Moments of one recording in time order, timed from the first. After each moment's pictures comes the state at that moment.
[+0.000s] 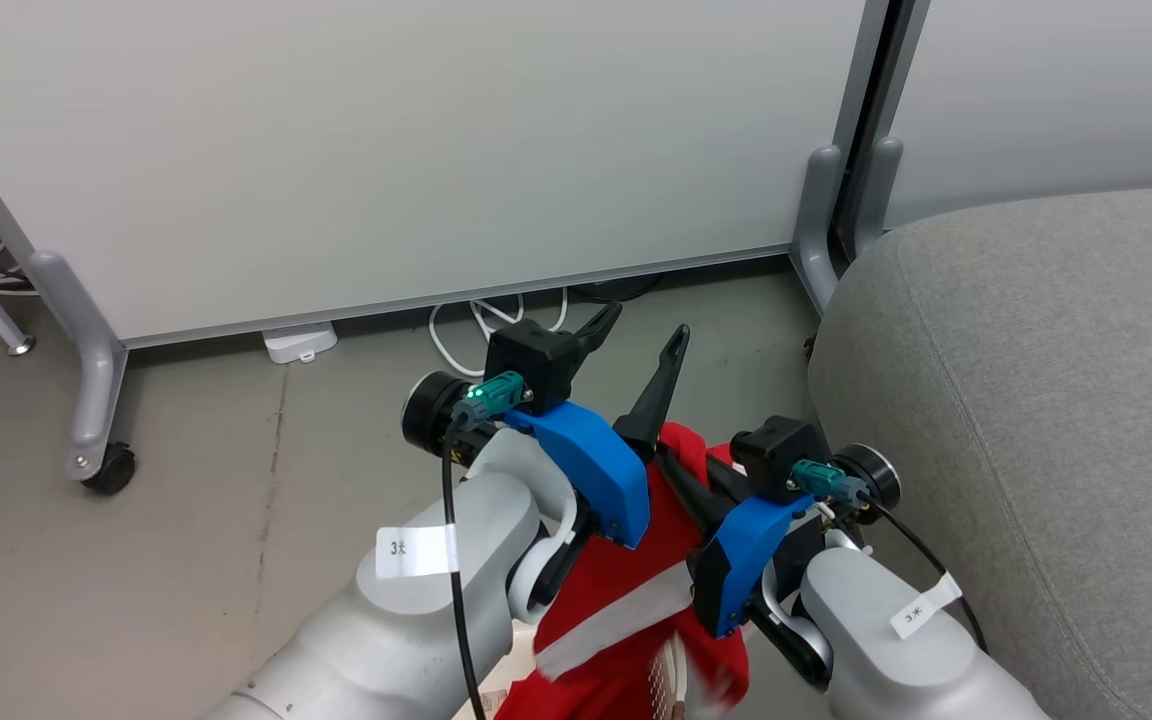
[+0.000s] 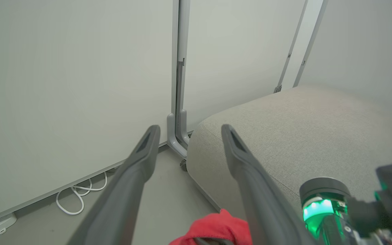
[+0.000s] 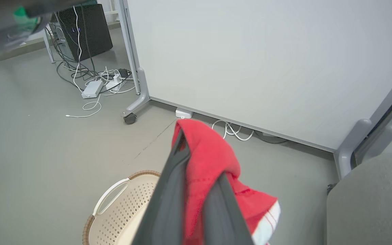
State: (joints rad) left arm -0.78 0.05 -1.05 0.74 -0.92 0.01 -0.26; right arm -0.62 -0.05 0.66 0.86 0.37 0.13 -0.26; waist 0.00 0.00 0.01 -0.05
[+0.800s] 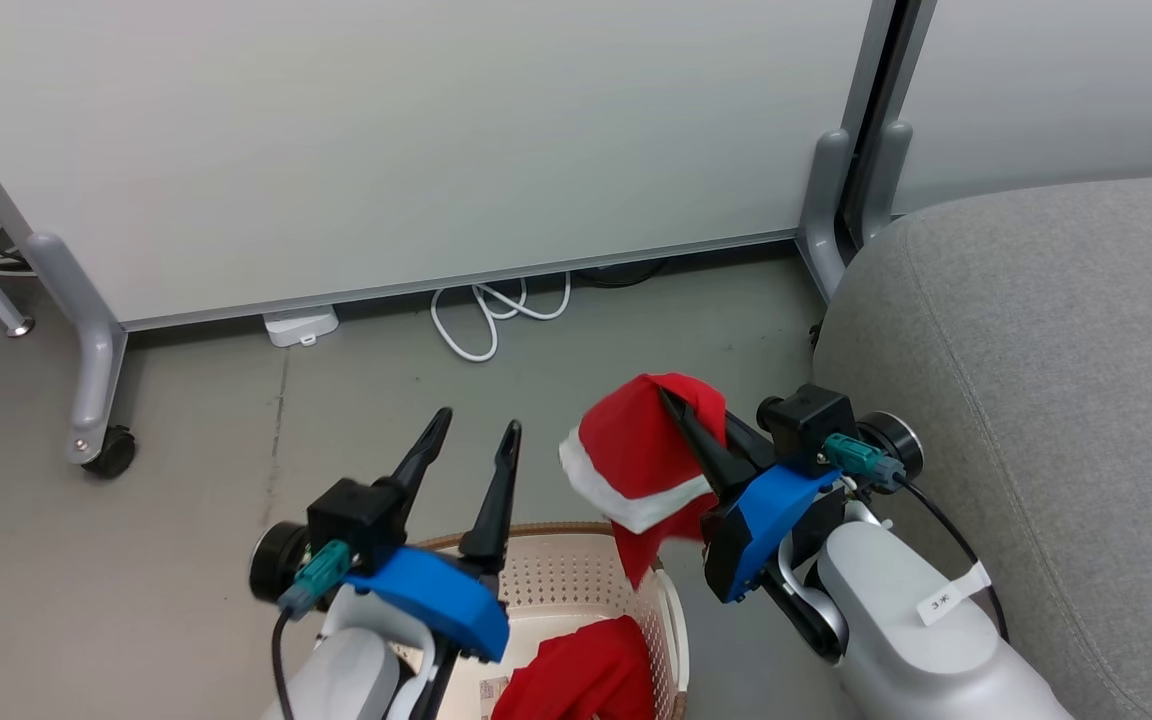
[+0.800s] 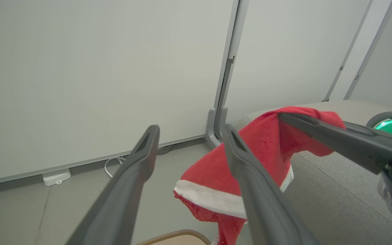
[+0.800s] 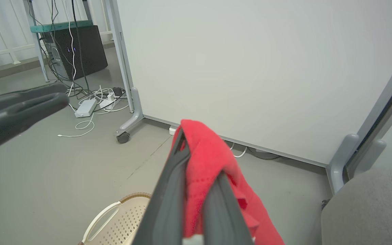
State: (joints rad) left arm -0.35 0.16 -0.58 0.44 -0.53 -0.02 -0.26; right arm -0.60 -0.06 0.55 0.76 0.31 0.13 -0.26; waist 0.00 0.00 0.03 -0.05
